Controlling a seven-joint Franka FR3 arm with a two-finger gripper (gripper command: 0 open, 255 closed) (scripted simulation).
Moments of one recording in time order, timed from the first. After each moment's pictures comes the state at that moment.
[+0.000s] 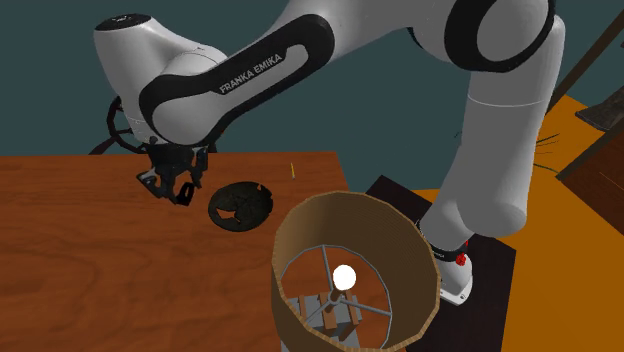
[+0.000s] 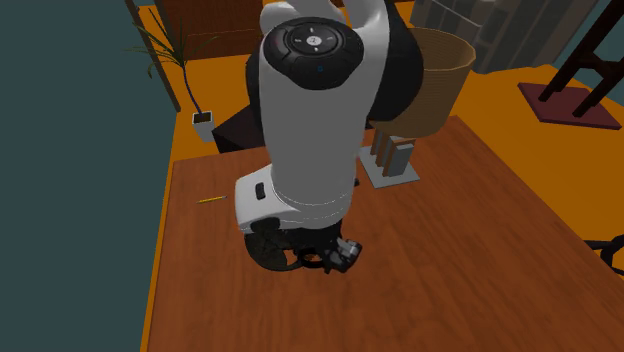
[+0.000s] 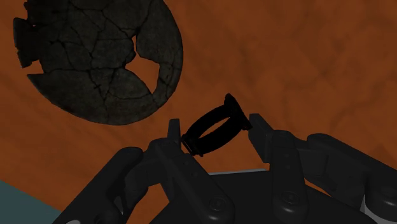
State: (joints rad) arm 0.30 0.37 0.38 -1.77 -0.15 2.11 0.69
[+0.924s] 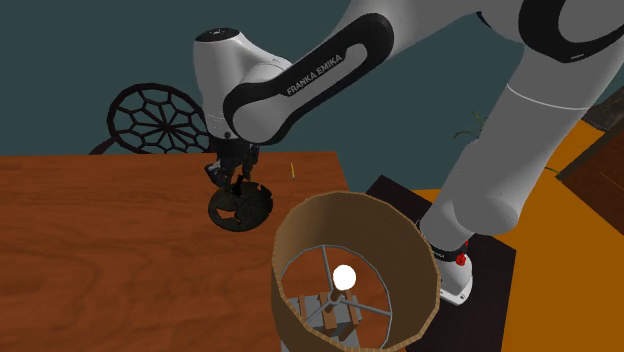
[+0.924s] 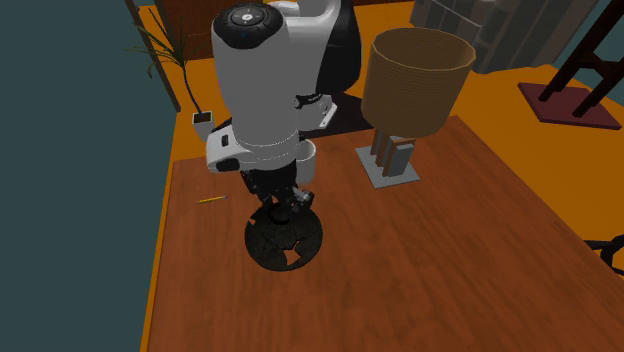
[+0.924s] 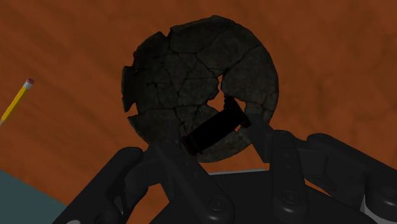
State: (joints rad) arm 0.17 0.10 0.36 -2.19 -0.04 2.28 0.51
